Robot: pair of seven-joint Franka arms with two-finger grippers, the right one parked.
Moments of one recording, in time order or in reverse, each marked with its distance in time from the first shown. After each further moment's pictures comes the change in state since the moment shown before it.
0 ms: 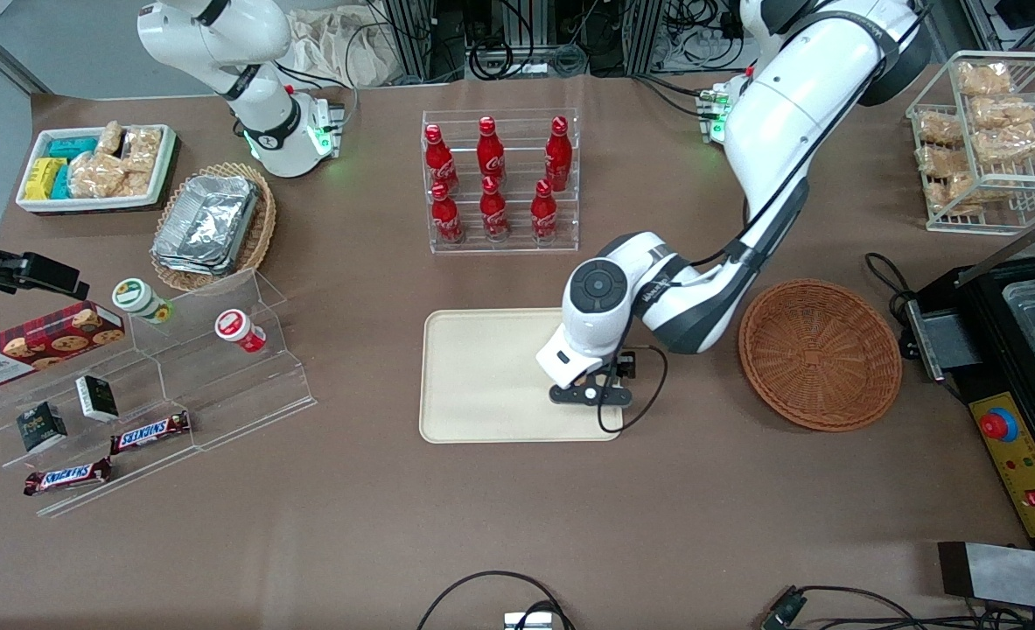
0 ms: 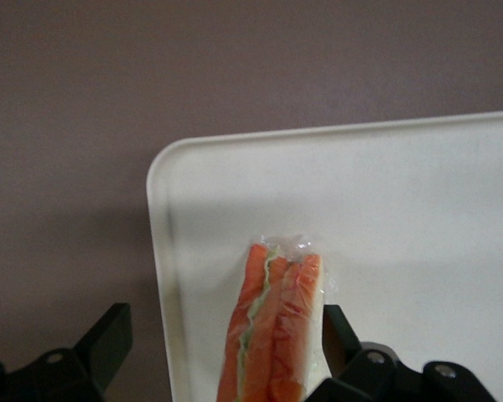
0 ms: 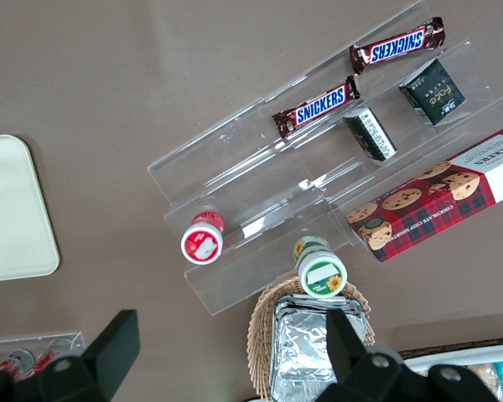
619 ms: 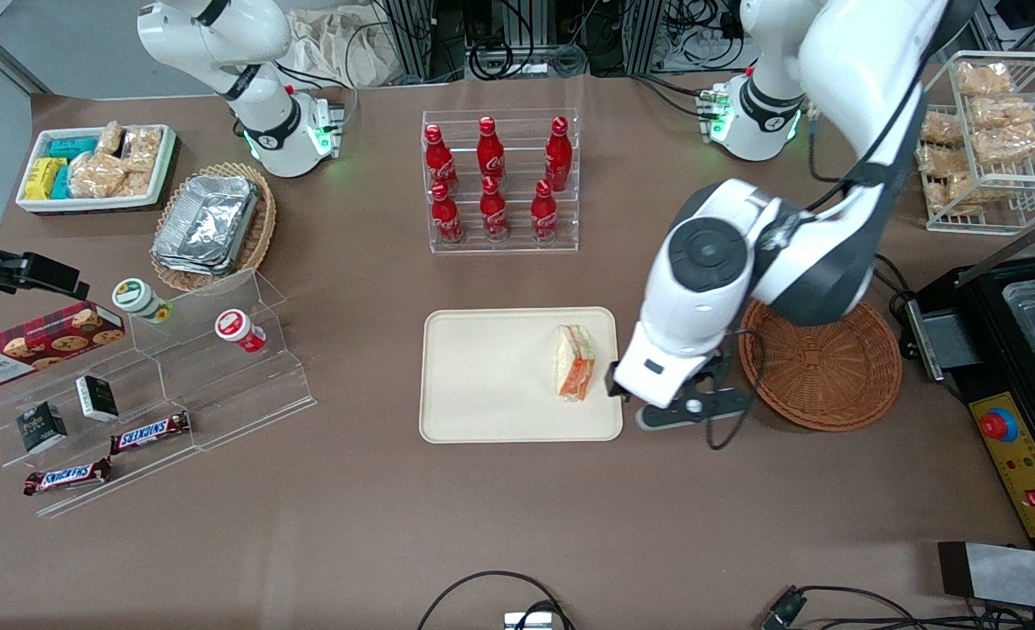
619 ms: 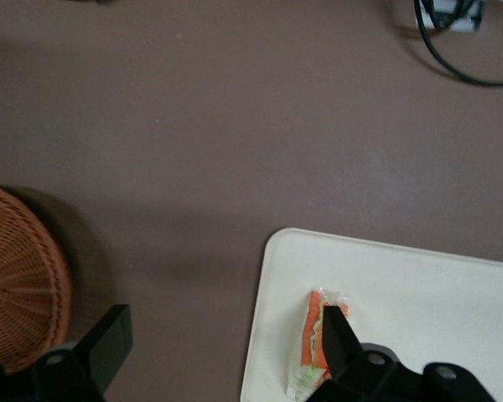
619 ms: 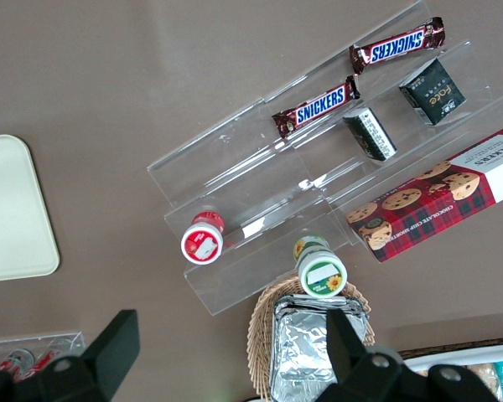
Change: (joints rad) arm 0.113 -0.187 0.000 0.196 -0.103 -0.286 -0.012
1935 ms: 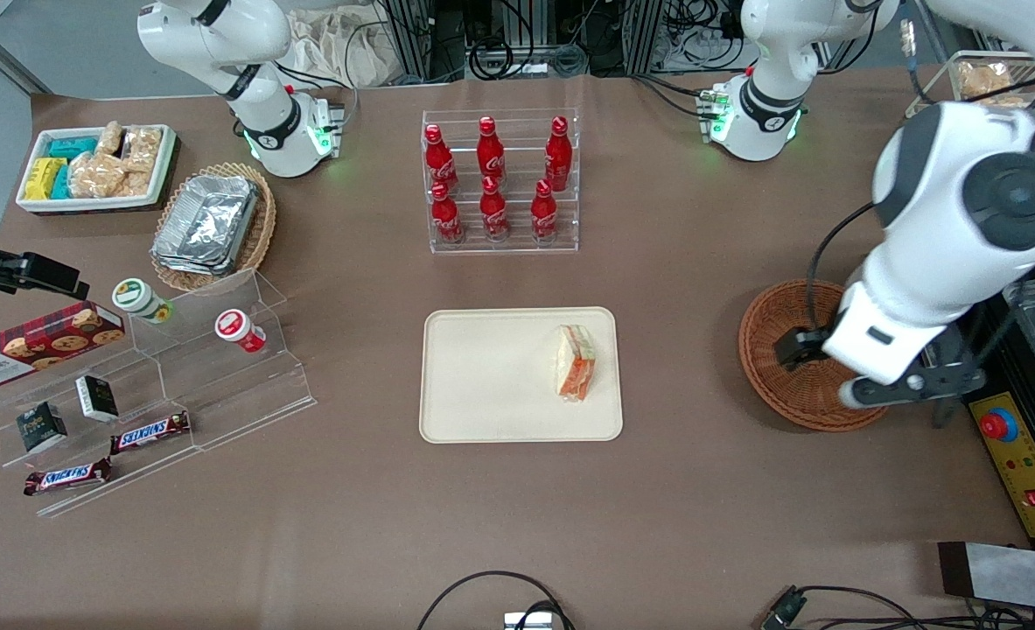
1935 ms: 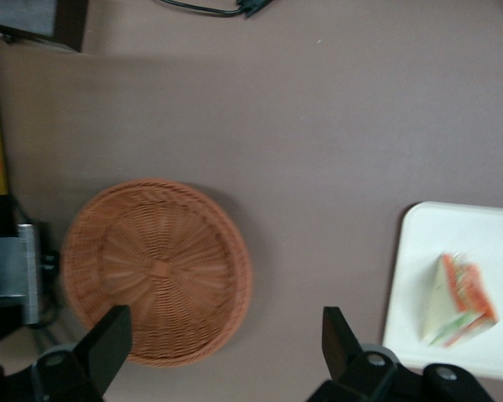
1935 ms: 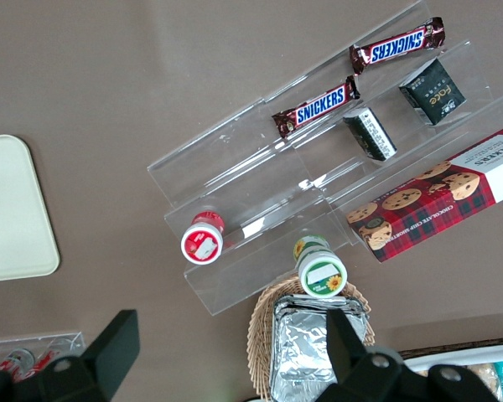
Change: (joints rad) arm 0.172 -0.279 0.178 -0.130 -0.214 -0.169 0.477
